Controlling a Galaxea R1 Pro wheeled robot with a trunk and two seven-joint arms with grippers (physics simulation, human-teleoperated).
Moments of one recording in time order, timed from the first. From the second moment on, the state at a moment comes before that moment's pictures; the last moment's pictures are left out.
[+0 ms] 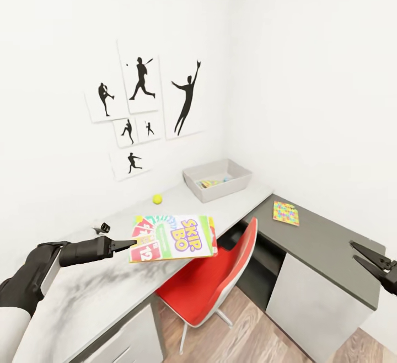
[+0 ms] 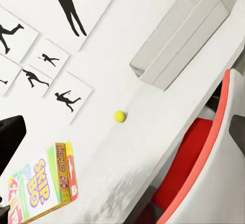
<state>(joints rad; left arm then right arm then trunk) -0.63 0.33 0.09 -0.92 0.20 0.89 -1.57 -0.12 -0.28 -0.79 -1.60 -0.78 1.03 0.76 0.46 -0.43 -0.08</state>
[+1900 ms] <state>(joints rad) -0.63 0.32 0.10 -0.92 0.20 0.89 -1.57 -0.12 -0.27 -0.79 -1.60 -0.78 1.02 0.79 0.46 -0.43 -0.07</state>
